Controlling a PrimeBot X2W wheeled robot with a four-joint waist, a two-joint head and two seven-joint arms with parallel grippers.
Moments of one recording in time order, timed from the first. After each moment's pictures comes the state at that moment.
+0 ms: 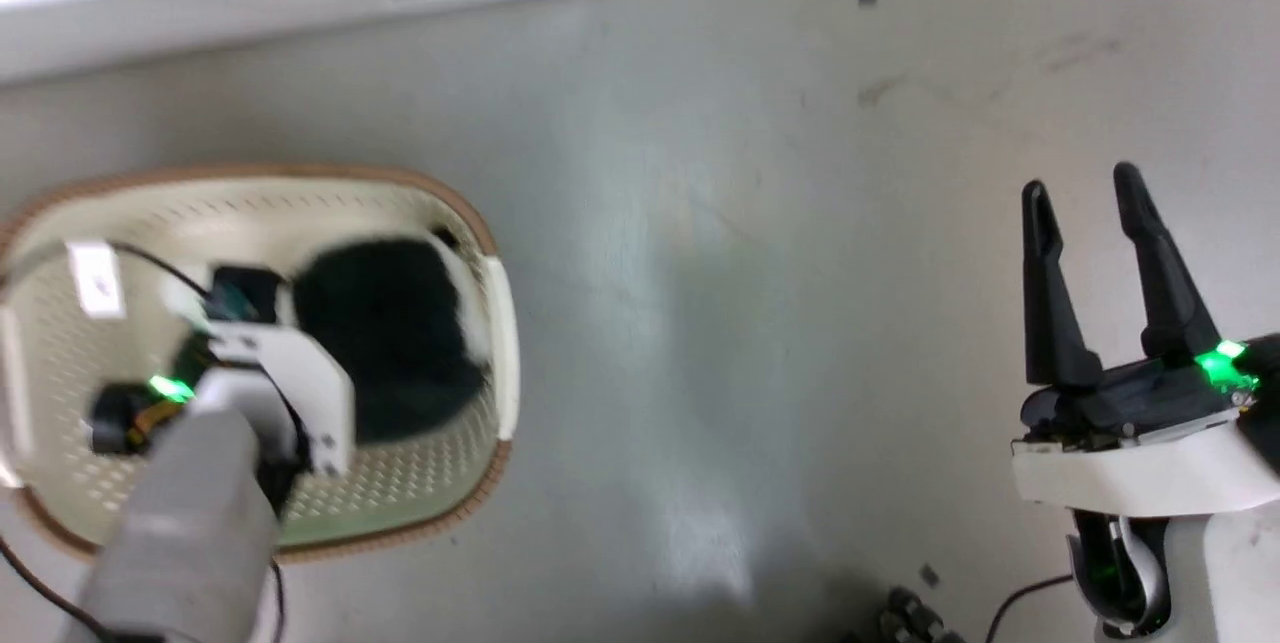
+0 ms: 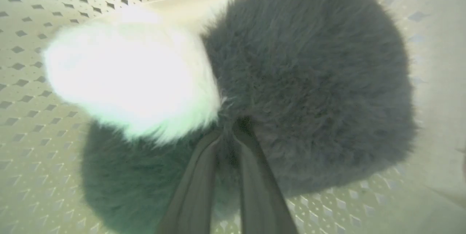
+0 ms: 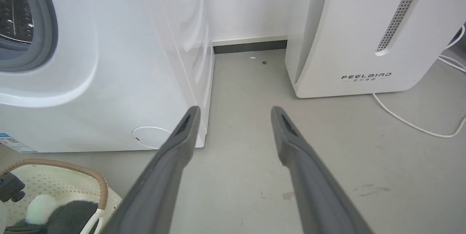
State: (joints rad) left arm -0.84 0.29 -0.31 1.28 -0.29 -0.13 -0.03; right arm -0.23 -0.05 0.00 -0.11 0.23 0.13 -0.26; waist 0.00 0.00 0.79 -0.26
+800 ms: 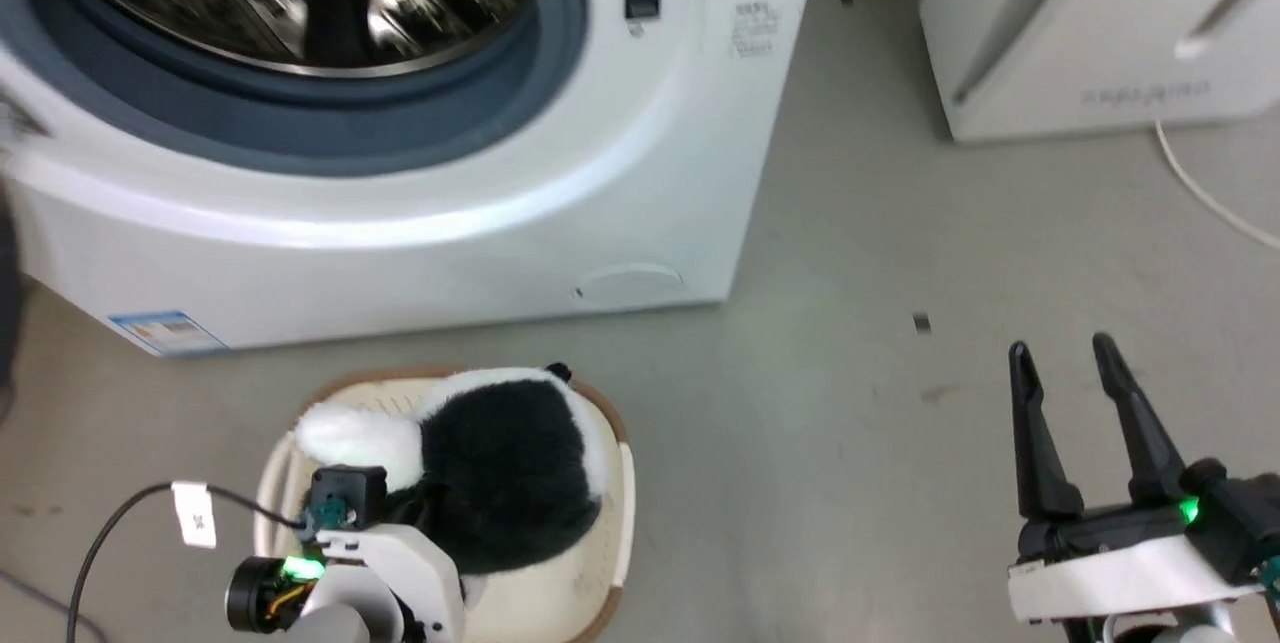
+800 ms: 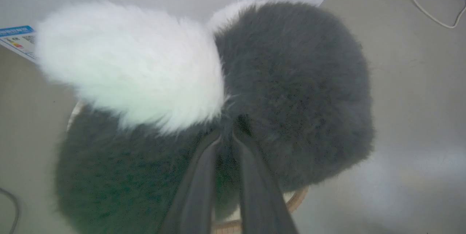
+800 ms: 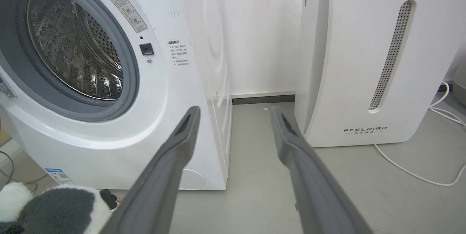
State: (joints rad) left arm -0.44 0.18 -0.34 1.02 -0.41 -0.12 -0.25; right arm -0.04 -0.05 -0.03 -0.03 0.16 0.13 -0.26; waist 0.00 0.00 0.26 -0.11
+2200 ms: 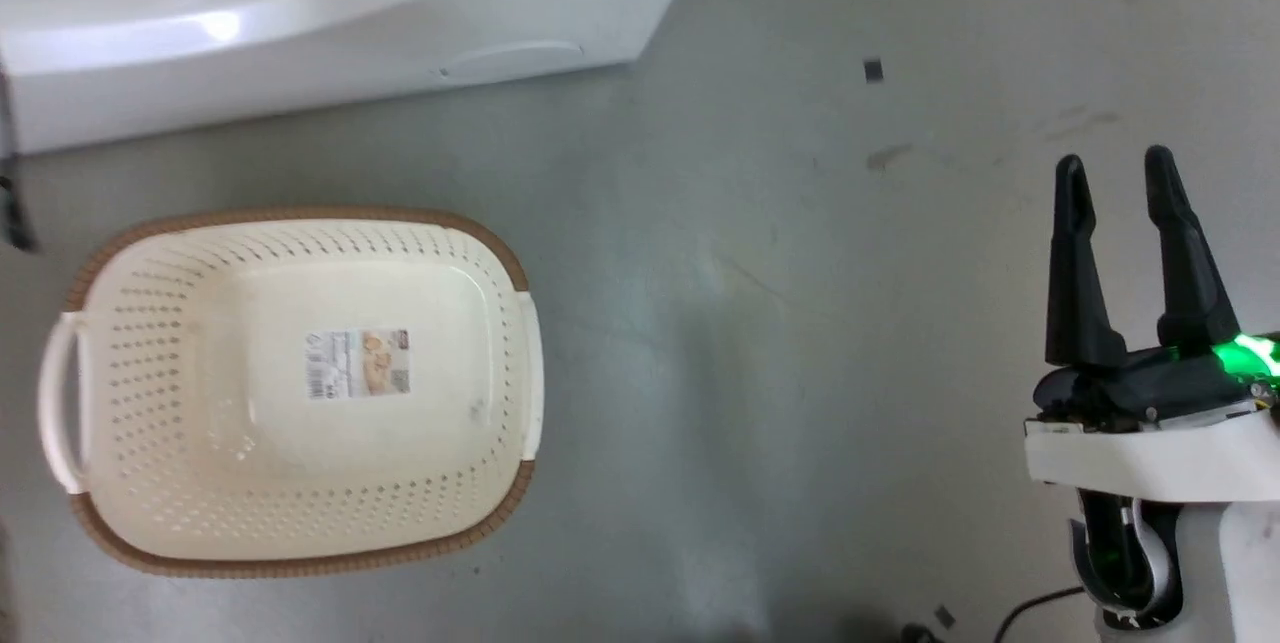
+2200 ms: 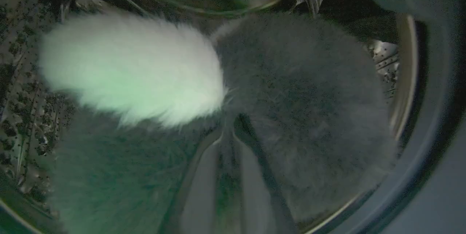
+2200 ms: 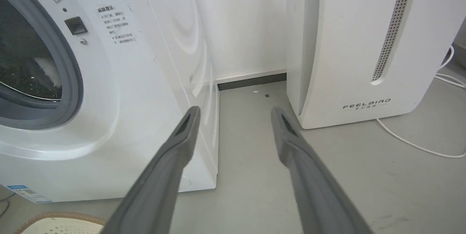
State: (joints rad) left arm -1.11 0.48 -0.03 0.35 -0.26 -0.06 -0.08; right arm -0.24 -0.05 0.01 -0.13 0.31 0.13 -0.26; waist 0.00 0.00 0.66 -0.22
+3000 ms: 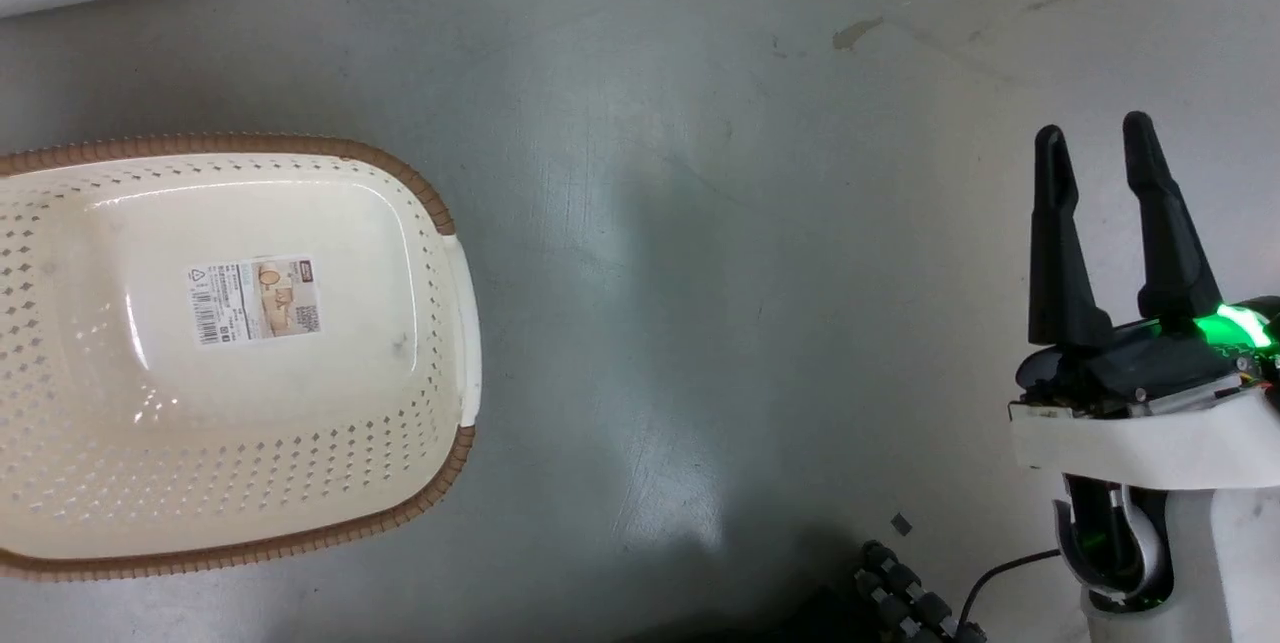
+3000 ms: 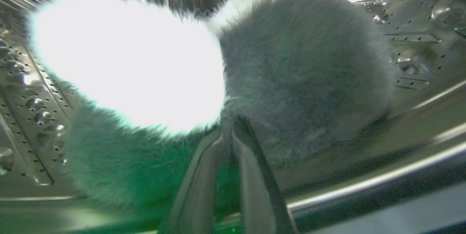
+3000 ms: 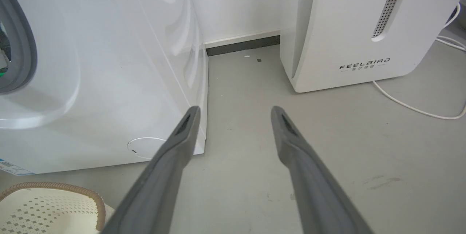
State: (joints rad) left arm -1.50 0.60 -0.22 0.91 -0.17 -0.13 0.00; right arm -0.28 -0.05 0.05 -0.14 0.34 0.13 -0.26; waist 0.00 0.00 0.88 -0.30
